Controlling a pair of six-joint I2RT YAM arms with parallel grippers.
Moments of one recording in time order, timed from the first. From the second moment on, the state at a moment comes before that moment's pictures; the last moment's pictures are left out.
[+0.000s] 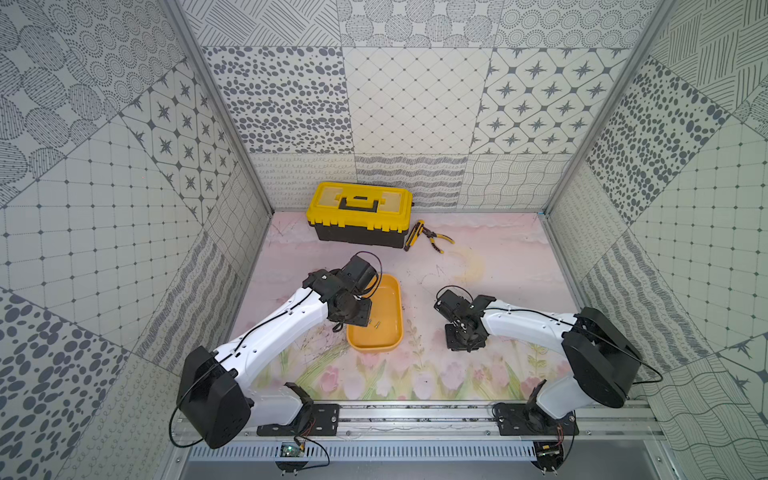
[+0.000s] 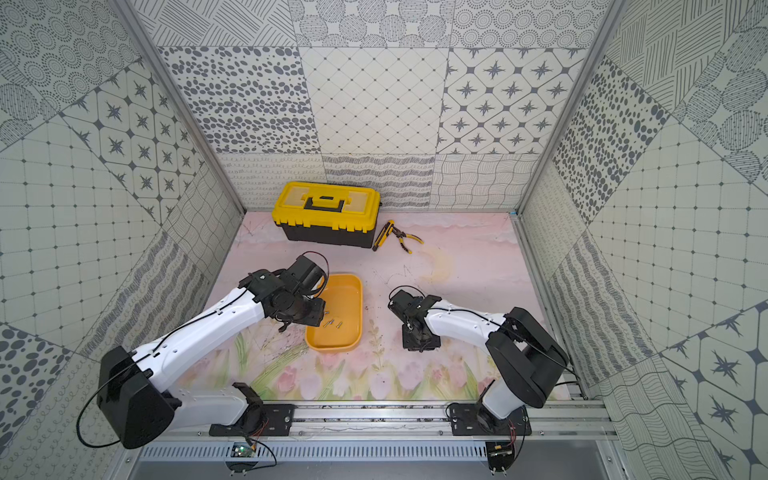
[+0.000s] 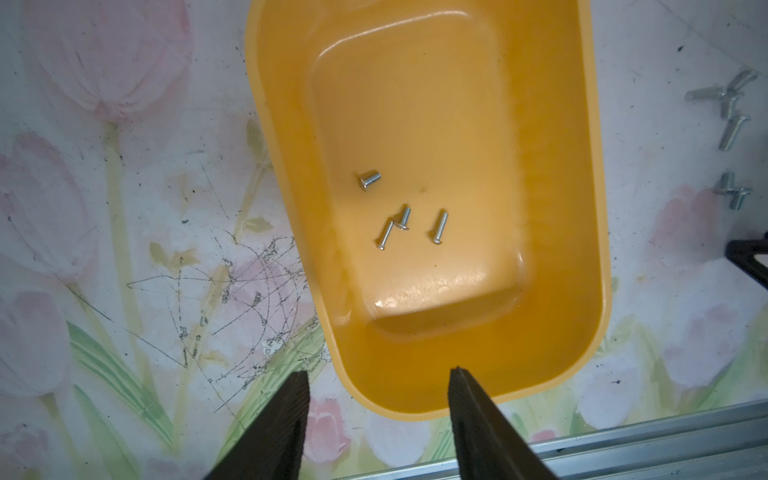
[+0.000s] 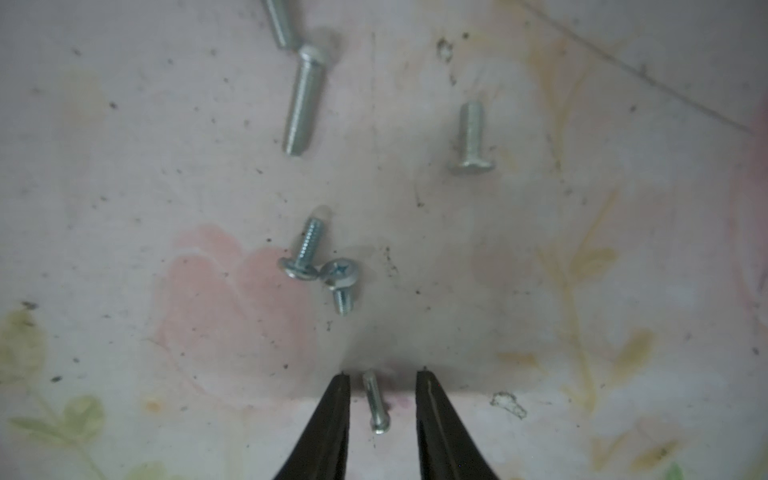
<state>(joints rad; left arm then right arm) -0.57 1.32 1.12 -1.08 -0.10 -0.42 0.80 1.57 0.85 -0.77 0.11 0.75</state>
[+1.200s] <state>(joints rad) -0.53 1.11 1.09 -1.08 -0.31 -0.46 0.92 1.61 1.17 -0.34 -0.17 0.78</state>
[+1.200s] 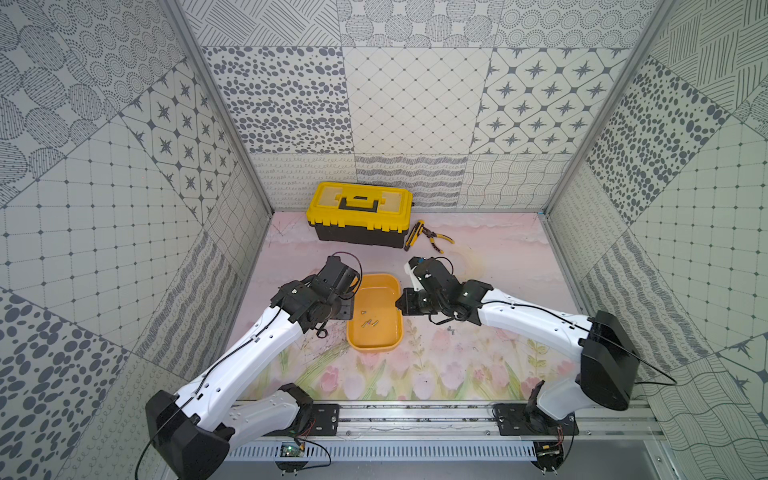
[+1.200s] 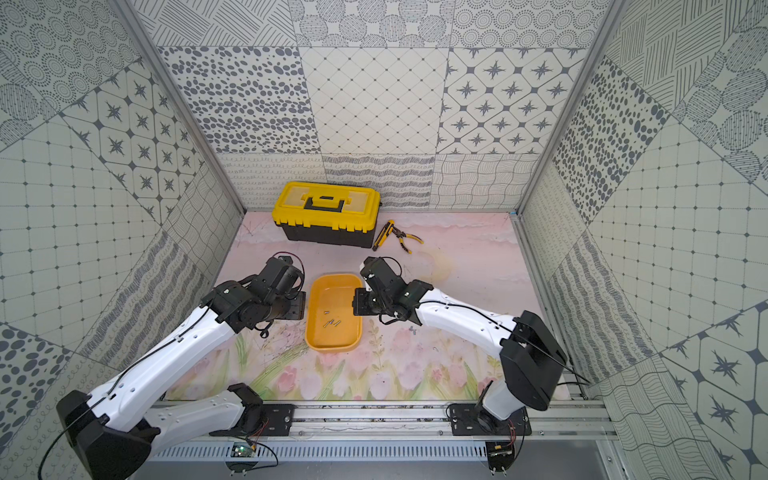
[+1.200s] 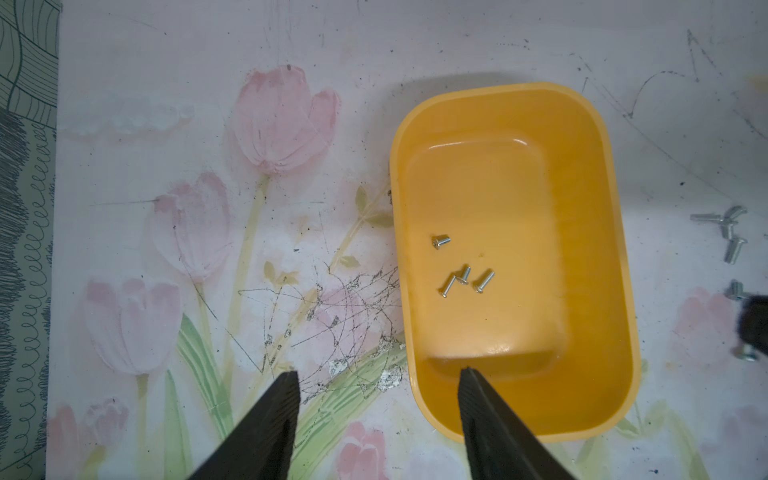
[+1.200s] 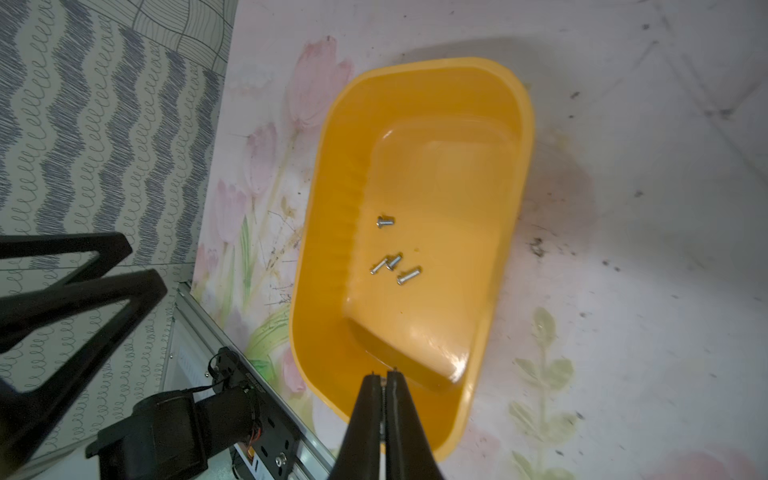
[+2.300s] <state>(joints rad) -0.87 1.78 1.59 -0.99 0.04 -0.22 0.24 1.00 0.47 -0.35 -0.02 0.58</state>
